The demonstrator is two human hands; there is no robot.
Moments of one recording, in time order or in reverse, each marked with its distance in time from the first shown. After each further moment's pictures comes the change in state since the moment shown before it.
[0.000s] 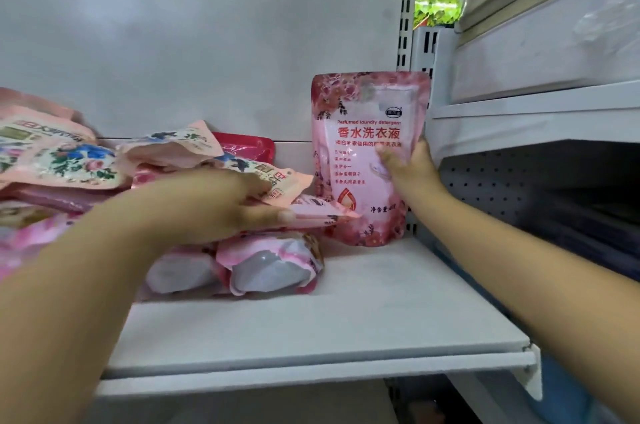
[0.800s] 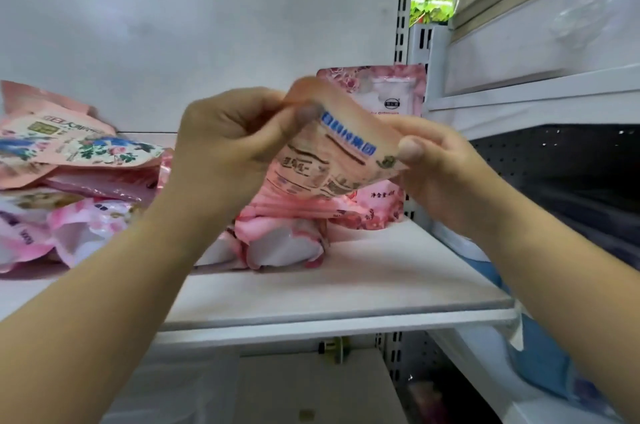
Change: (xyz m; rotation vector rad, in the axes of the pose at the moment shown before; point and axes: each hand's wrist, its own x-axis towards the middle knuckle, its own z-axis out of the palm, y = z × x) left_hand -0.034 0.044 -0.011 -1.195 0.816 0.290; right_hand -0.105 -0.079 -0.039 0.357 -0.791 -0.382
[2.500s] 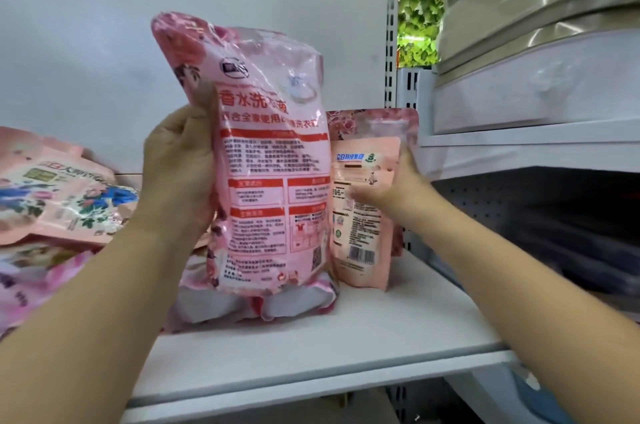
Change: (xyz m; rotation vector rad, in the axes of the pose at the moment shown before) left_hand 0.037 -0.016 -0.035 -0.313 0.165 -0.293; right_hand 0.044 0.032 -0.012 -0.499 0.558 0.528
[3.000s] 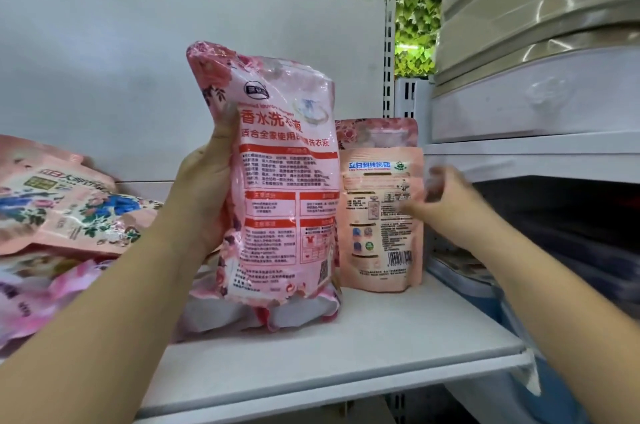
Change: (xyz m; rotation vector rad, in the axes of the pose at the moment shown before) left_hand 0.008 -0.018 -0.002 -0.038 -0.149 -0.254; right_hand -0.017 0.014 -0.035 -0.228 0.173 0.066
